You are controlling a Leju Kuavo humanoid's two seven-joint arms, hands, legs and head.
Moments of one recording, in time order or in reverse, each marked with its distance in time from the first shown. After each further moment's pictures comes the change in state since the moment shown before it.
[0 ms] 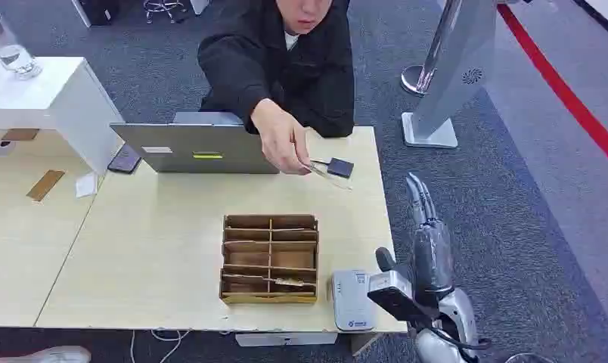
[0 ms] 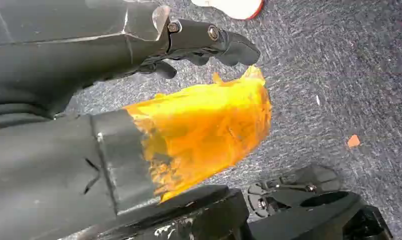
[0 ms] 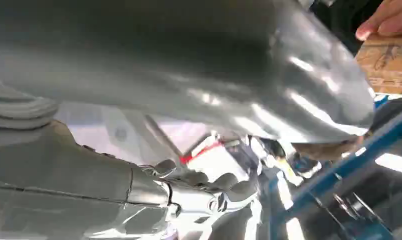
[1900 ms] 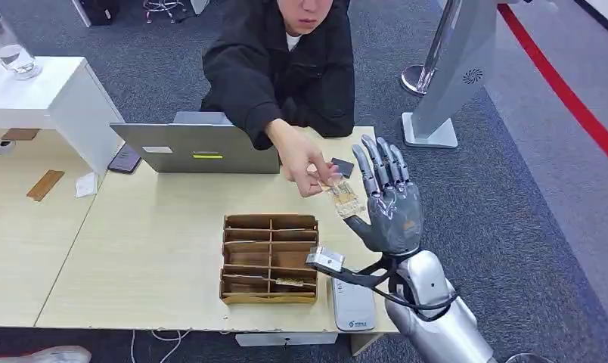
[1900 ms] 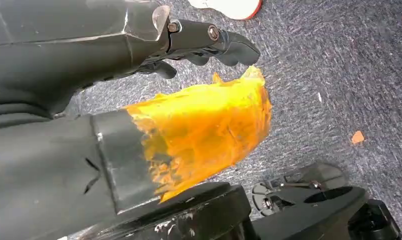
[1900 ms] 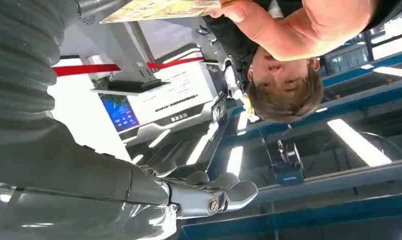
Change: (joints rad) left arm -0.002 0.002 -0.021 0.000 -0.013 -0.010 0.021; right arm -0.267 -0.022 0.181 0.158 0.527 -0.125 0.269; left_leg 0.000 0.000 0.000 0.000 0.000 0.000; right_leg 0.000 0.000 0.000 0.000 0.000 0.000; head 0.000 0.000
